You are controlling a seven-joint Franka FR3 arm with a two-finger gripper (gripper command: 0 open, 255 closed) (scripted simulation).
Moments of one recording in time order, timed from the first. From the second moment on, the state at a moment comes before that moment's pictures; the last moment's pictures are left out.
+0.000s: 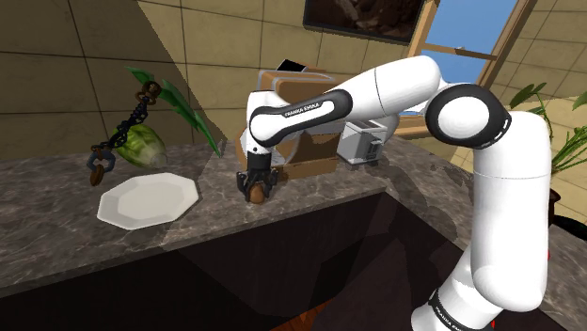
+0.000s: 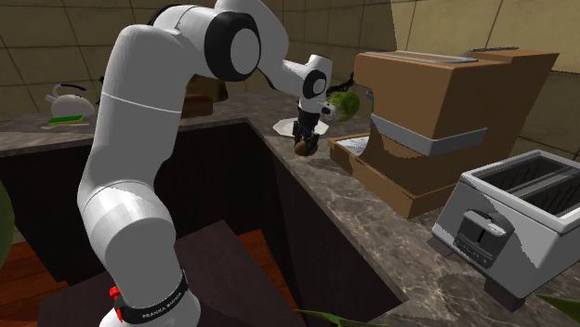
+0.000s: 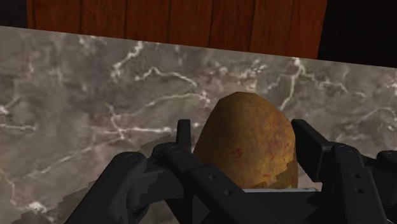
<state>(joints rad) 0.11 0.43 0.24 -1.70 0.05 2.00 0.45</state>
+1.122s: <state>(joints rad) 0.11 0.36 0.24 -1.57 0.06 1.81 0.47</state>
